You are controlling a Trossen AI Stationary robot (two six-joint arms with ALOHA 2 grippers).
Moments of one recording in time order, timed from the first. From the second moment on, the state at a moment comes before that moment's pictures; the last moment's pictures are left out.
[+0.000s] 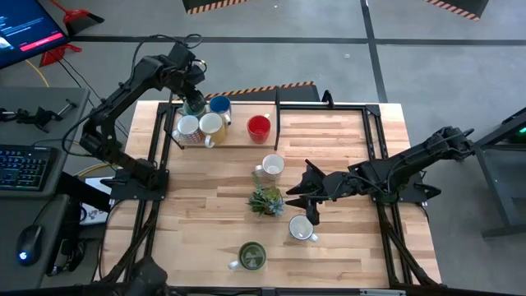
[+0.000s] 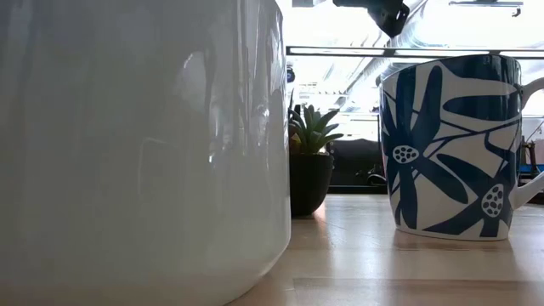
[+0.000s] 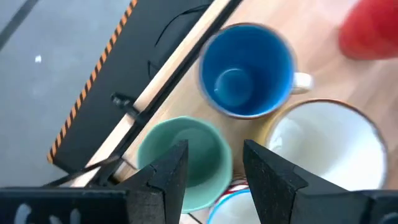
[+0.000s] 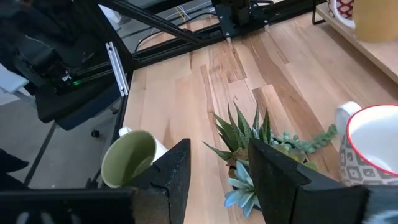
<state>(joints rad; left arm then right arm) 0.98 1.46 1.48 -1.16 0.04 0.33 0.36 1.28 0.95 -0.15 0.23 0.47</state>
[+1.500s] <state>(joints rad) -0.16 1.03 1.14 -1.31 -0.11 -0.49 0.35 0.62 0.96 -1.01 0.23 0.59</state>
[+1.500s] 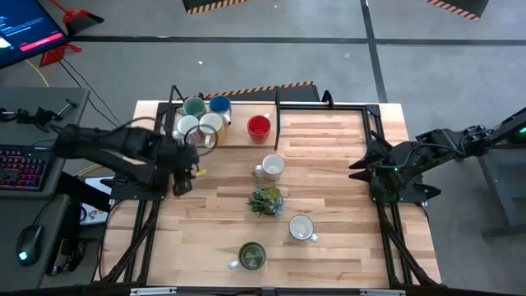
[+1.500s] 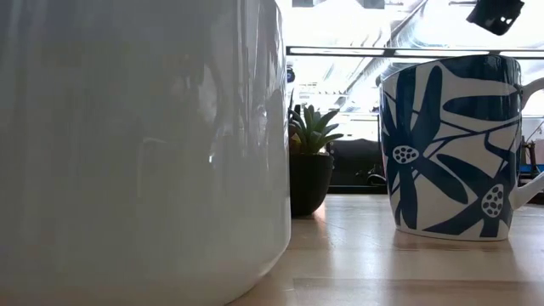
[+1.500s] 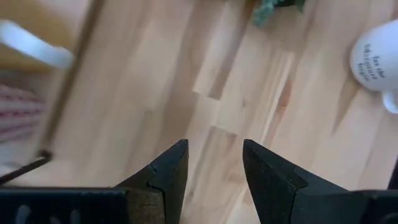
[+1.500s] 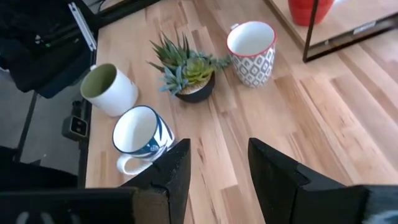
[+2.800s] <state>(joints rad) -0.17 0.57 0.50 -0.41 -0.24 -0.41 0.35 0.91 0.95 -0.75 0.33 0.65</state>
